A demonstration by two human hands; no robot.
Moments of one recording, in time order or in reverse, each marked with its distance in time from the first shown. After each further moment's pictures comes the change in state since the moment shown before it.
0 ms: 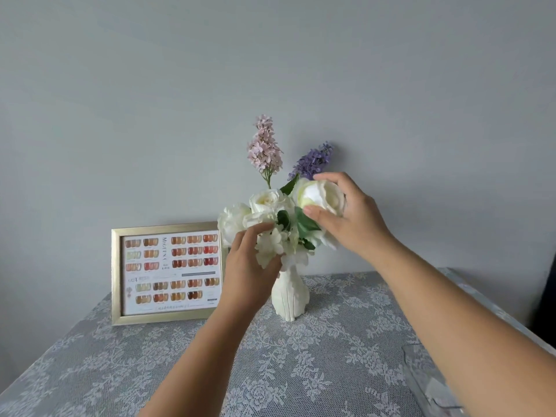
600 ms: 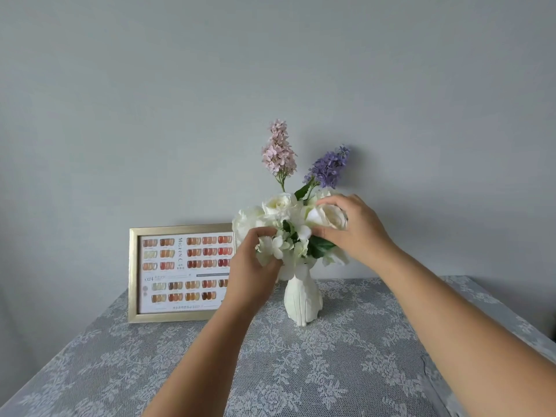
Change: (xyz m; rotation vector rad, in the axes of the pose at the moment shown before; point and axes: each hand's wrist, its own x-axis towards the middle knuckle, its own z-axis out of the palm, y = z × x) left_hand 0.008 -0.009 -0.013 -0.229 0.001 -0.161; right_hand 0.009 0.027 0.020 -0.196 -0.112 0.010
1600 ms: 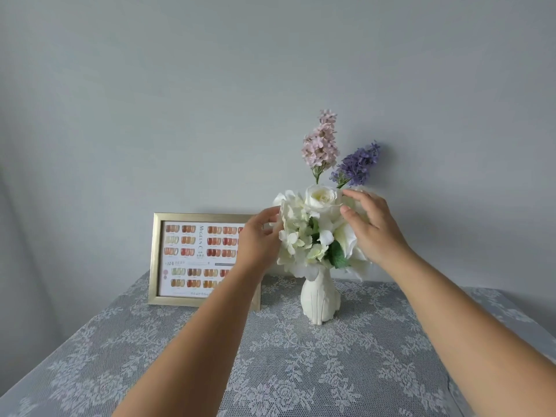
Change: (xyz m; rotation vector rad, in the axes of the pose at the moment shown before) left_hand 0.050 -0.018 -0.010 -0.180 0.056 -0.132; right_hand 0.006 -0.006 0.018 0.188 0.013 0.082
